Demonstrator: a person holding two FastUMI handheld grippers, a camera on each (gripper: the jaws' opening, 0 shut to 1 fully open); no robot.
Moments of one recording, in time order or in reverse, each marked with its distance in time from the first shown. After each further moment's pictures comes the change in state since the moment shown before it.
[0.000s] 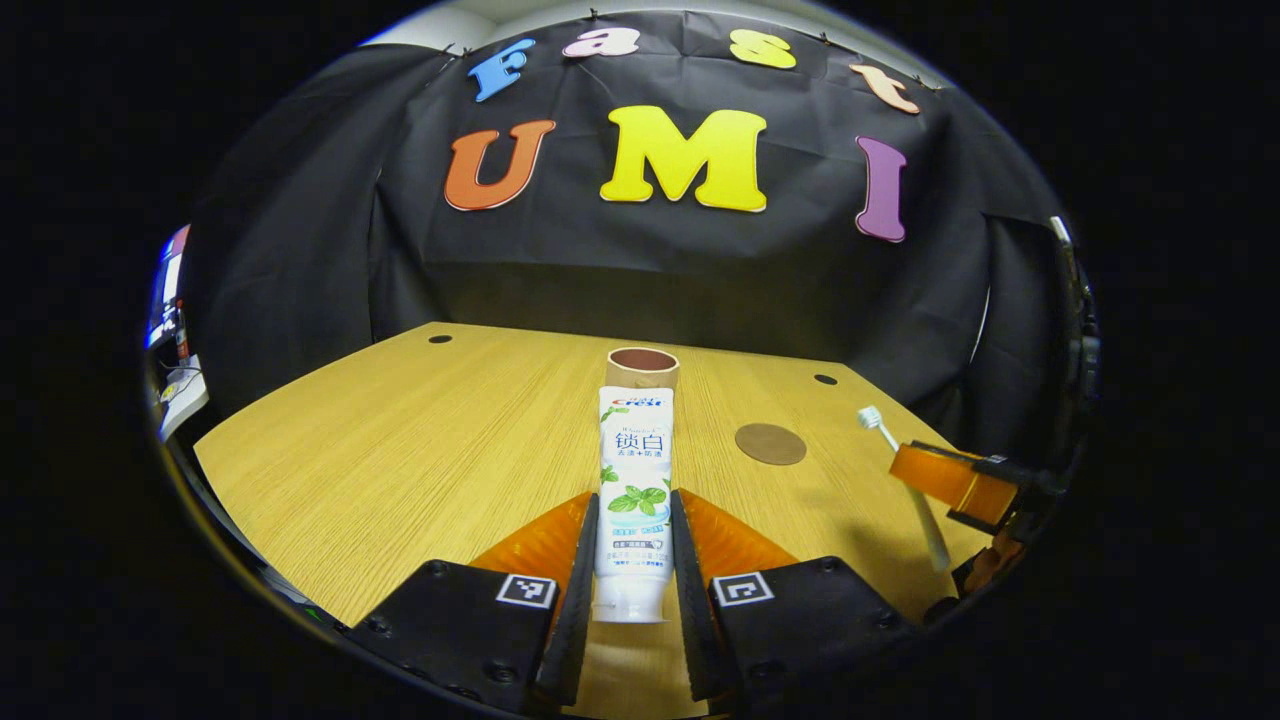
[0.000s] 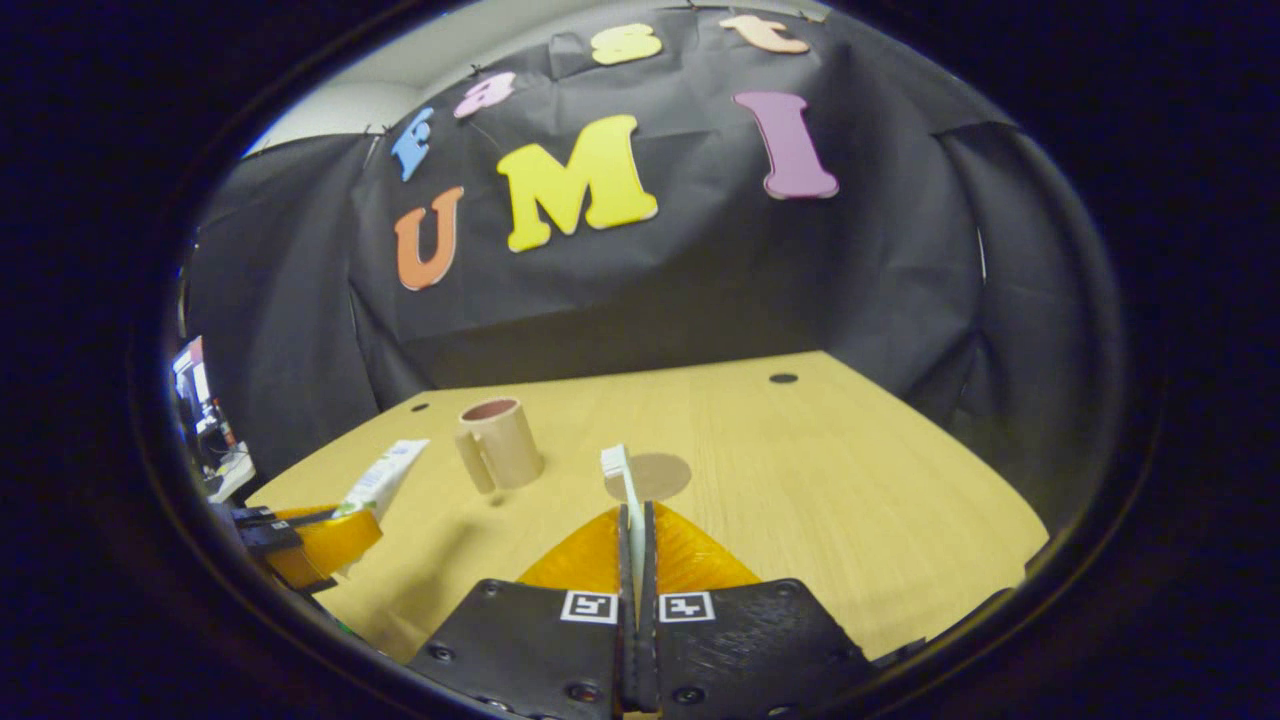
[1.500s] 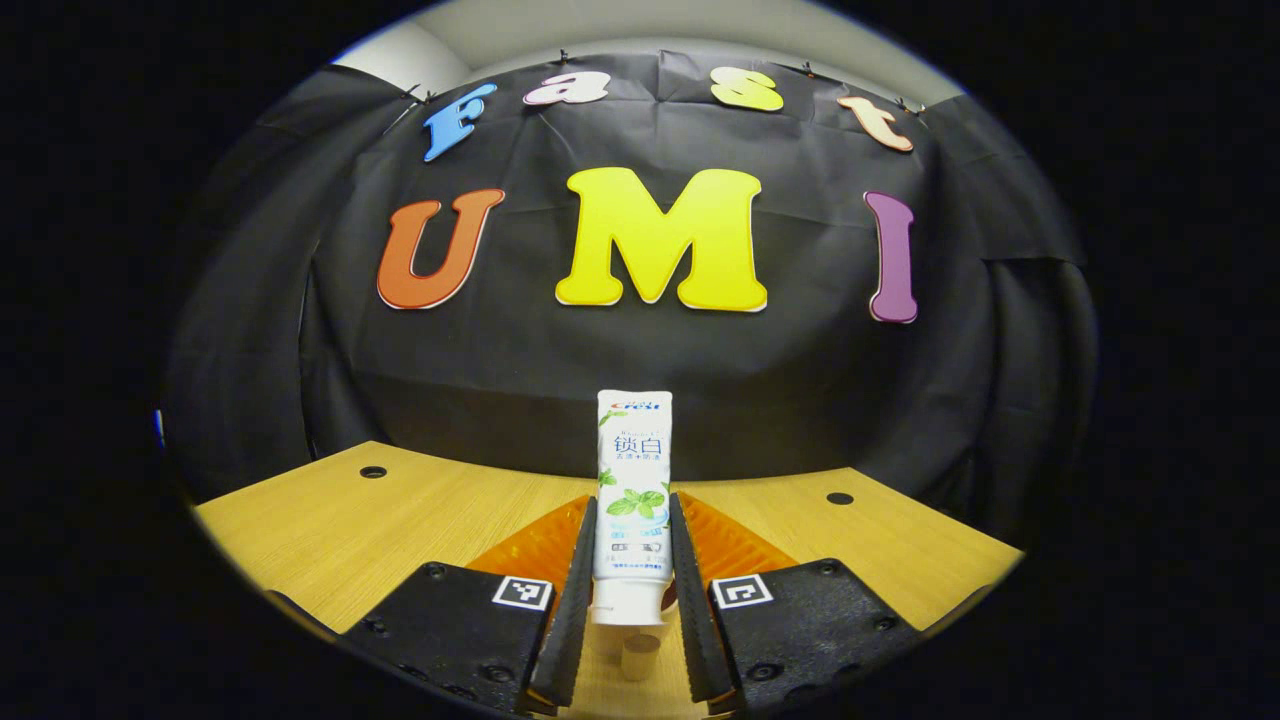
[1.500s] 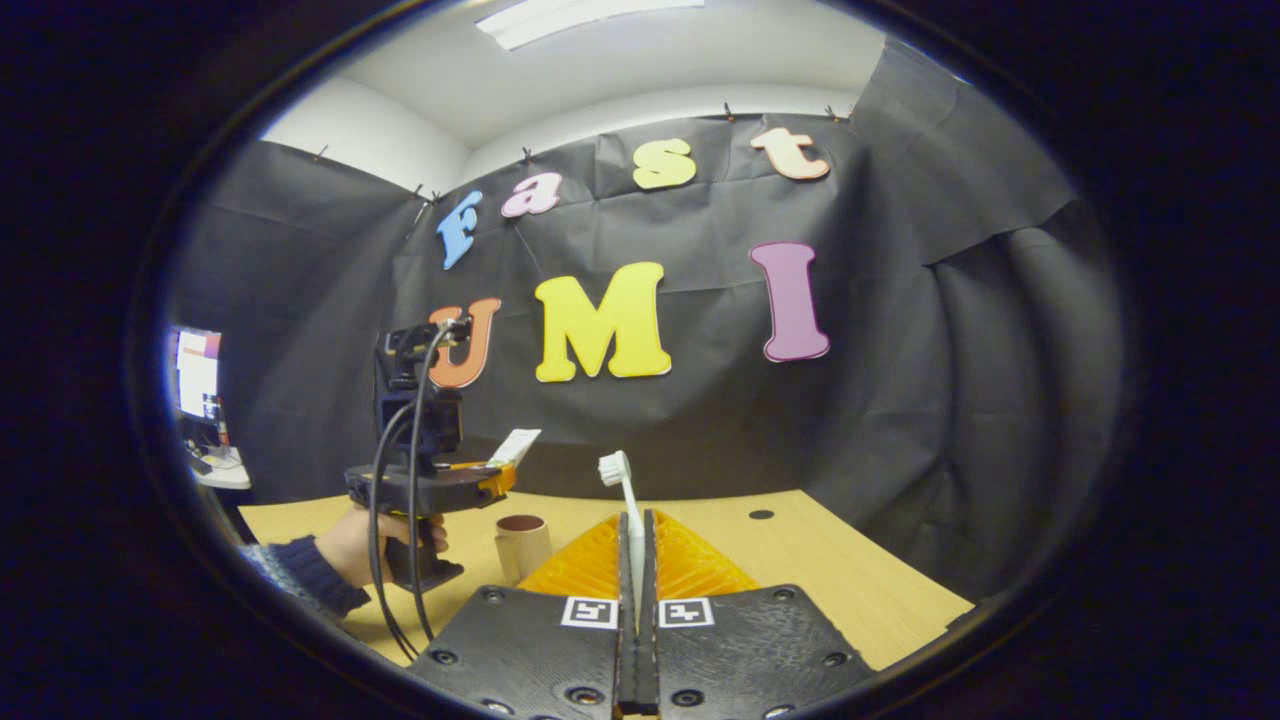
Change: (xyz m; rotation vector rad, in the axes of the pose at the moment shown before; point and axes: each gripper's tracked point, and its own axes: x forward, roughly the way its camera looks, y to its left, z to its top) left arm 0.165 -0.004 0.143 0.056 -0.249 -0.077; right arm -0.076 0.014 0.078 -0.068 -0.314 0.013
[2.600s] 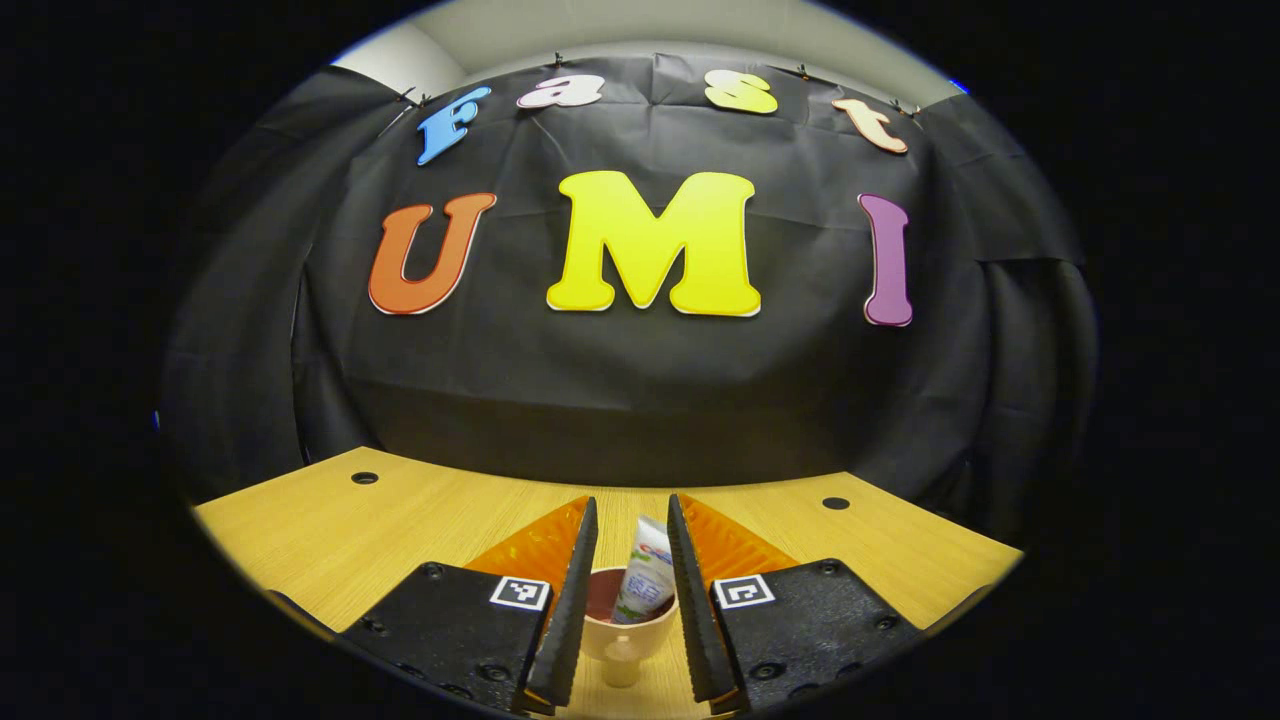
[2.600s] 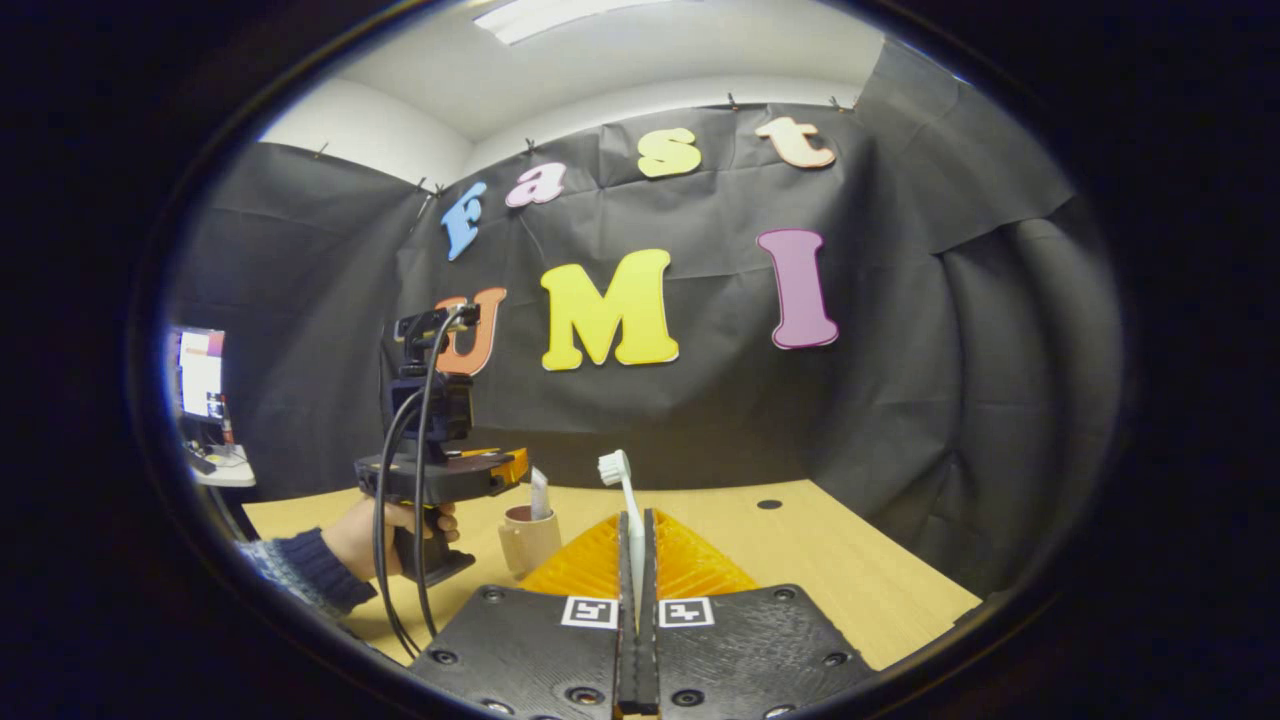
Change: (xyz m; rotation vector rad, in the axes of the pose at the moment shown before) left arm -0.002 -0.008 0.014 0.008 -0.041 -0.023; right arm 0.007 0.002 -0.006 -0.006 0.039 0.014
